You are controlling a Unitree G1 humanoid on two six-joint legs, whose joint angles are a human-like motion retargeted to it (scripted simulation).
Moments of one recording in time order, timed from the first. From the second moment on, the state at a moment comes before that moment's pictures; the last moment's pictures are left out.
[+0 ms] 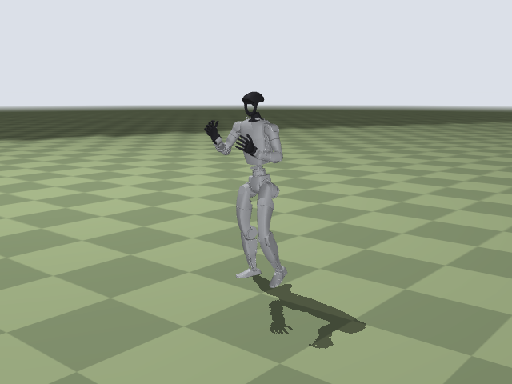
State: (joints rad) left arm -0.14 0.37 -0.11 -0.27 -0.45 -0.30 0.49; right arm -0.43 -0.50 0.28 -0.33 0.01 -0.20 -0.39; waist 0.09 -0.13 0.09; left_leg -0.30 0.12 0.32 0.84 -0.24 0.04; right_leg 0.03 -0.23 -0.13 0.15 -0.30 0.08
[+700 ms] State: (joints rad) left arm 0.28 0.54 -0.12 -0.18 -0.58 -0.23 0.27; right arm -0.54 -0.58 0.13 -0.35 0.22 -0.27 -0.41; waist 0.16 -0.15 0.15; left_leg -0.45 0.12 0.34 1.04 -0.30 0.12; right_leg 0.05 -0.22 -0.15 0.07 -0.34 0.08
